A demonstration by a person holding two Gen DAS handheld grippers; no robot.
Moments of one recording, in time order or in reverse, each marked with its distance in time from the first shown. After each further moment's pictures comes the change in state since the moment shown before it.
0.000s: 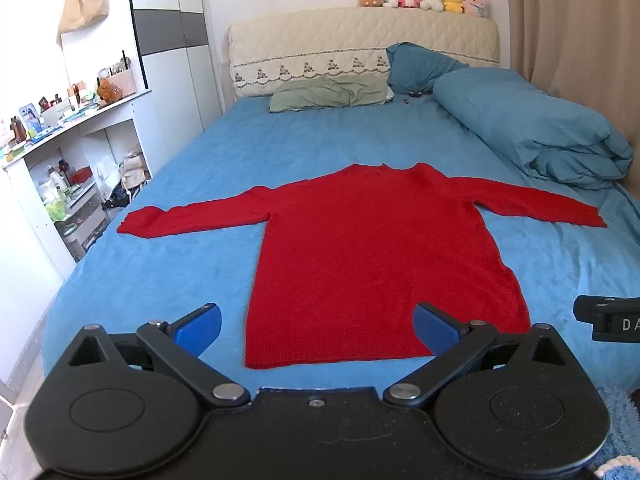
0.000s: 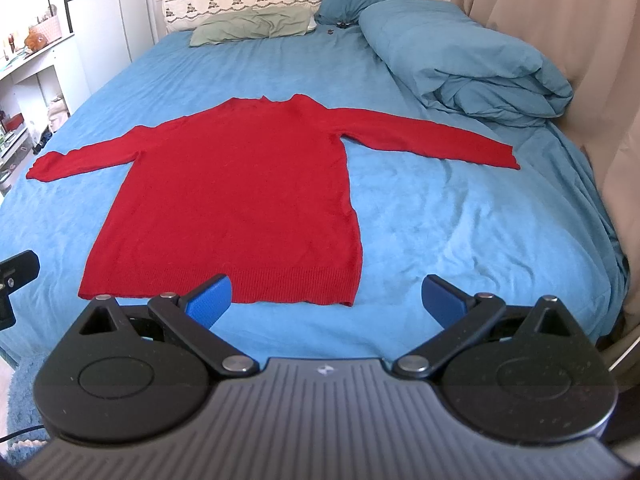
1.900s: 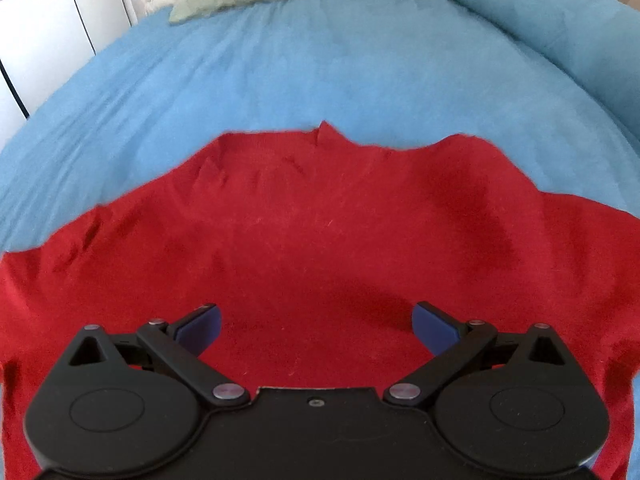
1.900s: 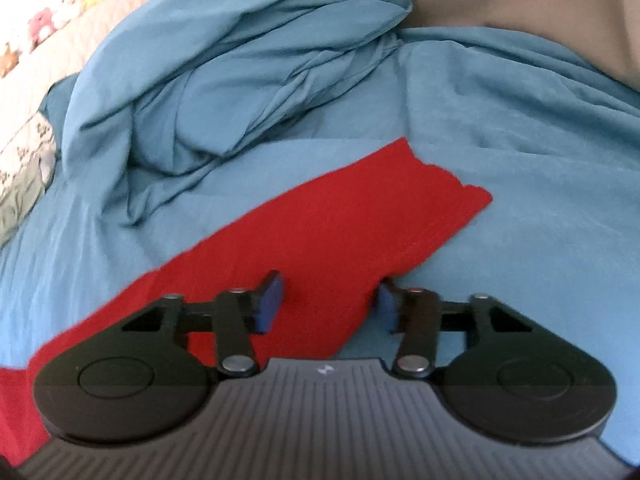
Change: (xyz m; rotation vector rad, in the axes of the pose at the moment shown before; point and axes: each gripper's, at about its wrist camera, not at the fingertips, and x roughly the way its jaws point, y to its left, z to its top) left arm 0.548 -0.163 0.185 0.055 0.315 -0.049; right arm 0.466 -0.321 0.154 0.761 -0.124 -0.316
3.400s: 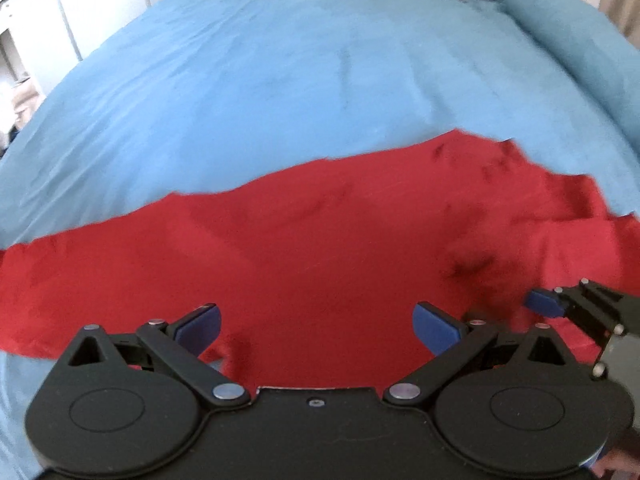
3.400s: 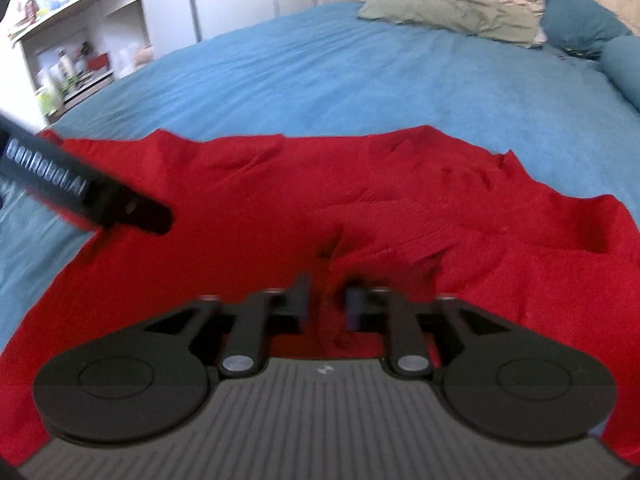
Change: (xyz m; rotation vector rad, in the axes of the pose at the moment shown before) left arm -0.062 0.215 -0.015 -0.101 0.064 -0.076; right arm -0.142 0.377 -0.300 -1.099 0.190 0.801
